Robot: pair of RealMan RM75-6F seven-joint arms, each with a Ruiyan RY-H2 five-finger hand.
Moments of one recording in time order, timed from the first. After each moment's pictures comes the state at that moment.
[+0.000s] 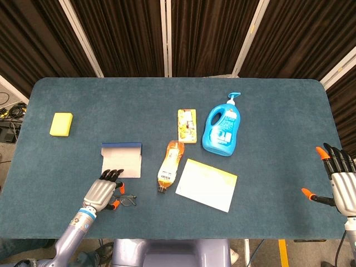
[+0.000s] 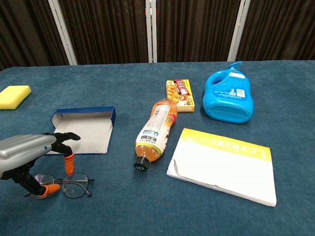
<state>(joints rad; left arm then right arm) -0.42 -1.54 -0.03 -1.71 1.11 1.03 0.57 0.12 -0.98 0.10 -1.65 -1.50 1.47 0.06</state>
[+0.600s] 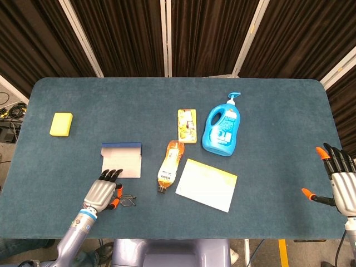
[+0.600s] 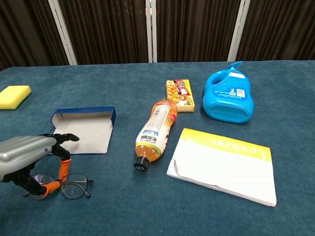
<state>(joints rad) -0.43 -1.56 0.00 -1.71 1.08 1.08 0.61 0.12 -0.98 0.10 -1.65 -1.50 1.46 0.06</state>
